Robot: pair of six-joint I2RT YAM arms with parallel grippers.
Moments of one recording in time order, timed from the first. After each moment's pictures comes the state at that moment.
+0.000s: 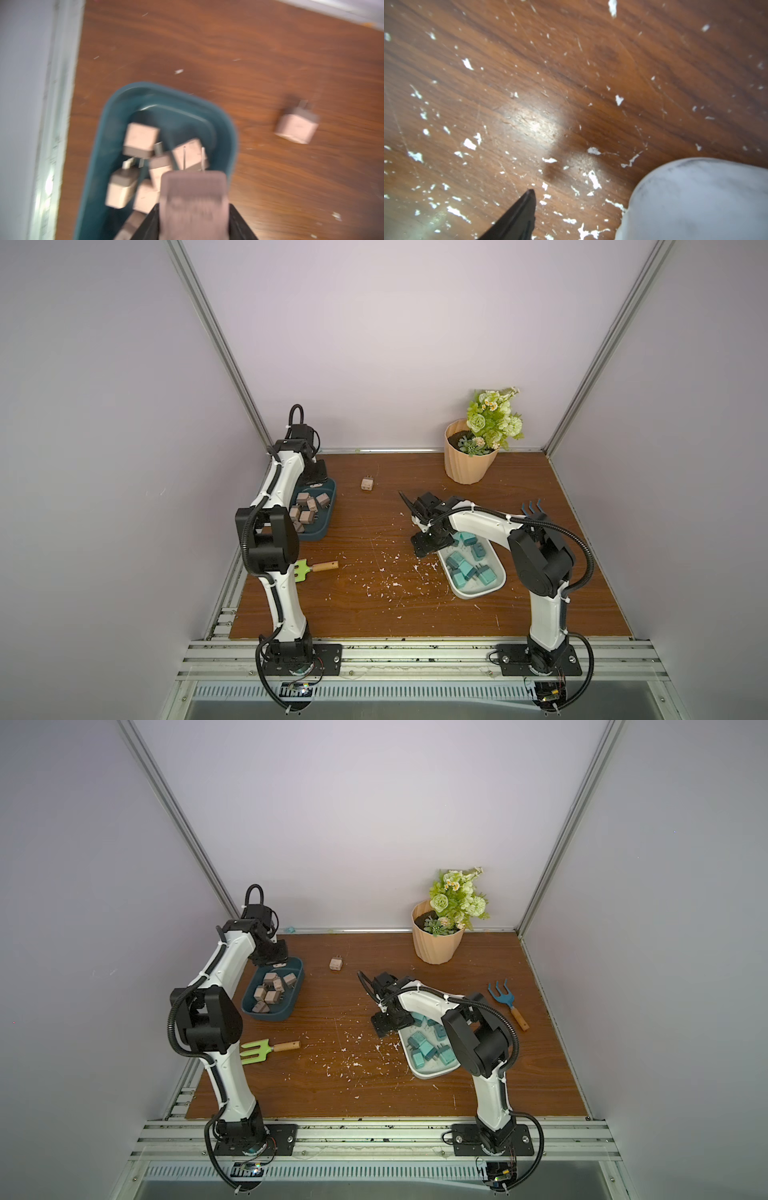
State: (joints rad) left arm 0.06 2.04 1.90 -1.04 -0.03 -0.20; right arm 0.72 1.99 1.42 -0.82 -0.10 0.25
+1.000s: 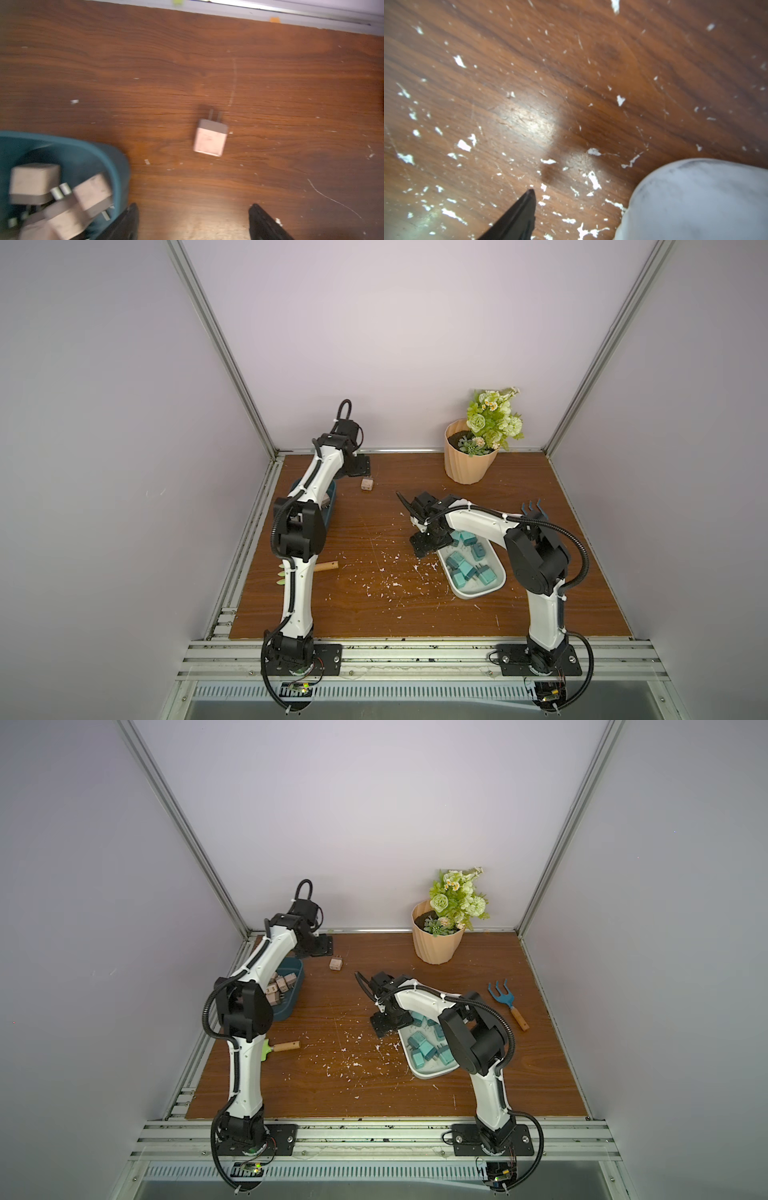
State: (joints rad) left arm -0.23 2.31 2.25 -1.04 -0.01 -0.29; right arm 0.73 2.02 1.48 -0.88 -0.09 0.25
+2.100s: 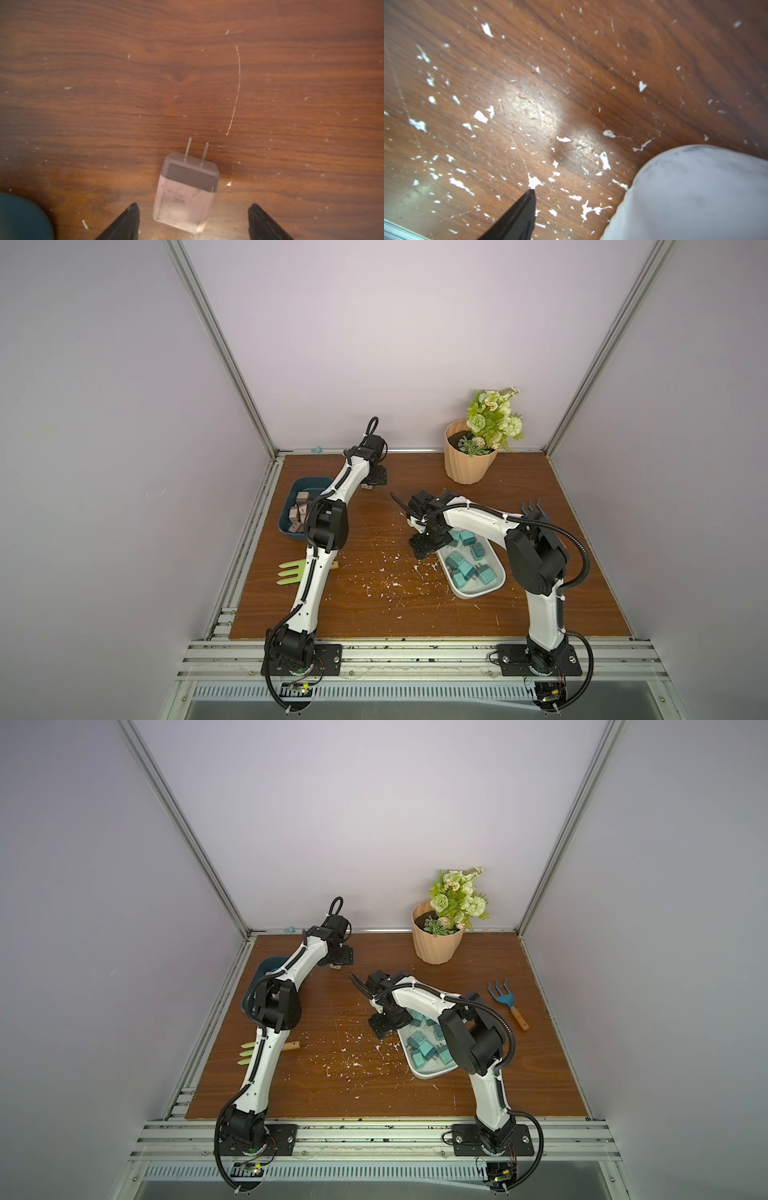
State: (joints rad) left arm -0.30 2.59 2.45 -0.98 -0.18 -0.34; right arm 0.74 2.02 1.53 -0.98 -0.10 0.15
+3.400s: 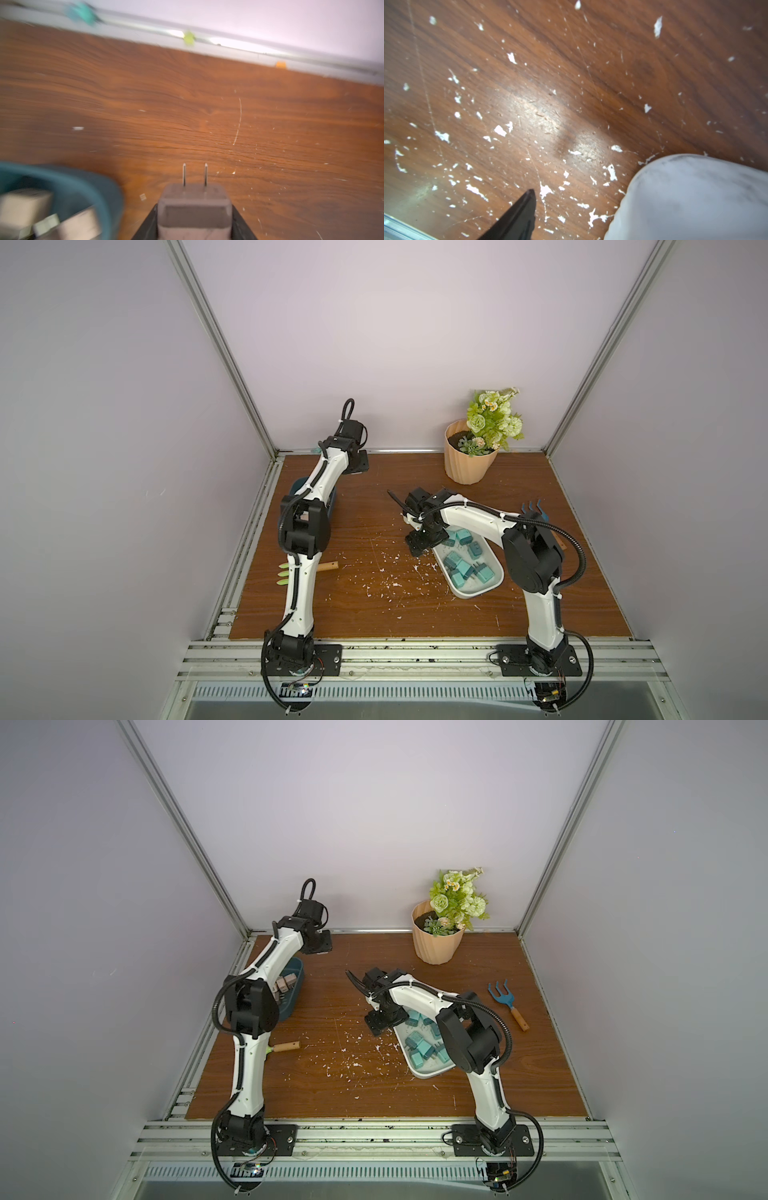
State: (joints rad) left arm -0.18 2.26 2.21 -0.91 -0.12 -0.35; right arm 0.75 2.06 1.59 -0.98 -0.11 0.16
